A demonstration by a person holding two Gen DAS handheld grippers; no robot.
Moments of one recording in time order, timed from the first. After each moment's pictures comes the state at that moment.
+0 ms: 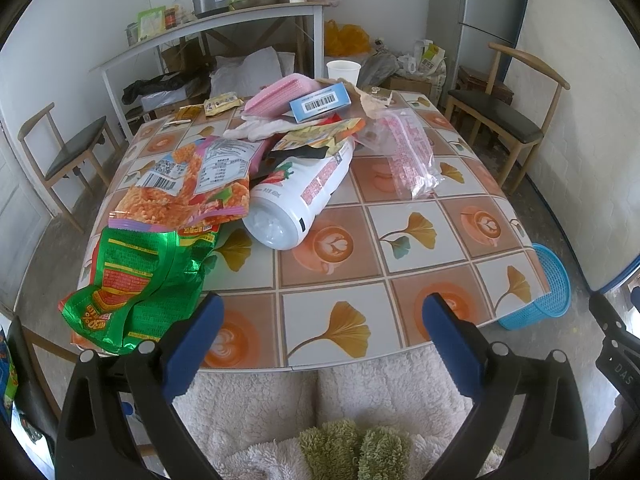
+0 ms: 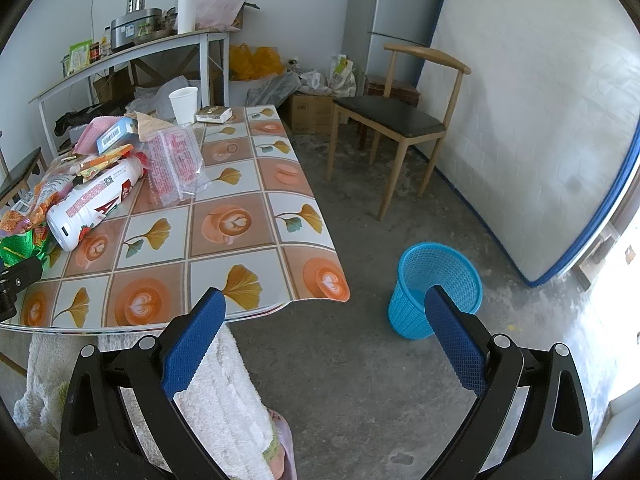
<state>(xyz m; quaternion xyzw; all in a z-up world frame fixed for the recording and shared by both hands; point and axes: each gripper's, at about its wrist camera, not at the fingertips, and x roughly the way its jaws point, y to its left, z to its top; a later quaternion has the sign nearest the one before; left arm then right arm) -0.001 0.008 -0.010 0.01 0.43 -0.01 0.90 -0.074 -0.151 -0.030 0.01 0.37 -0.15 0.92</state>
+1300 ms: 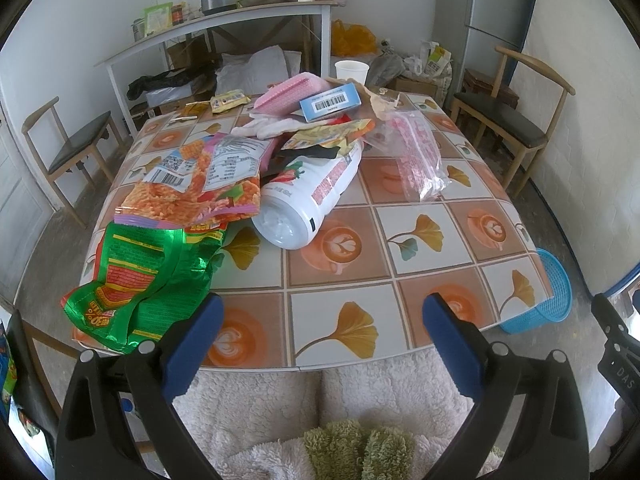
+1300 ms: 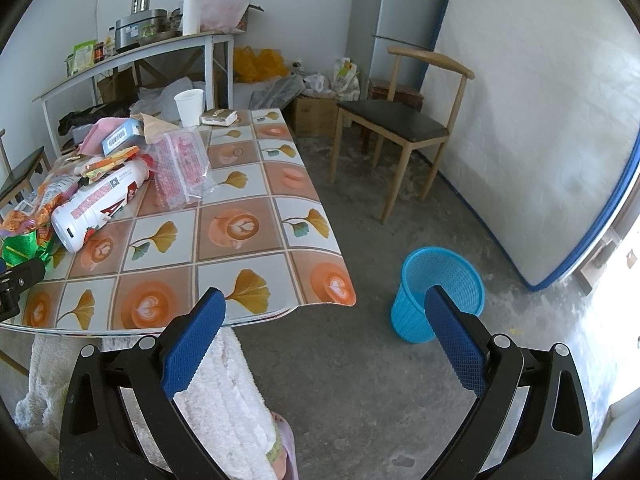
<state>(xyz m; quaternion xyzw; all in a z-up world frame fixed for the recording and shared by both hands) 0.000 0.017 -0.013 0.01 0.43 0.00 0.90 -0.071 -0.145 -0.029 0.01 0.37 -0.15 0.92</state>
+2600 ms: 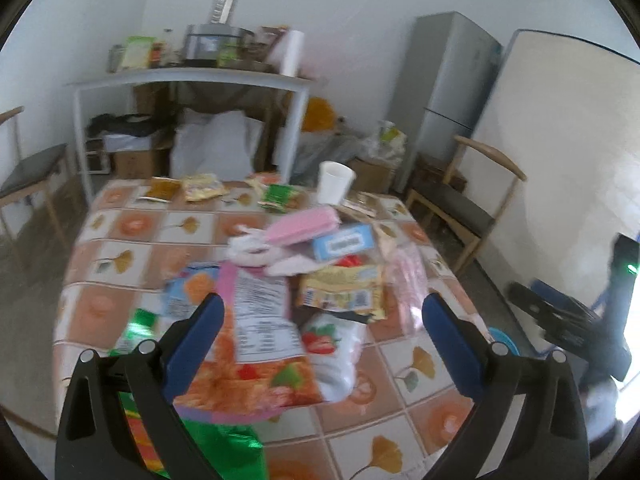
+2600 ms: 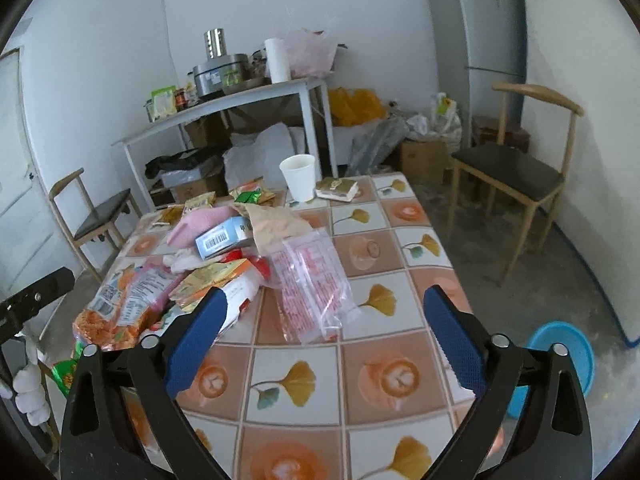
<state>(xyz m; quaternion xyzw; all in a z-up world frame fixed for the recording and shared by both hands) 0.076 0.111 0.048 -0.08 0.31 -0.13 0.94 0.063 -0.098 0.012 0.06 0.30 0.04 0.95</state>
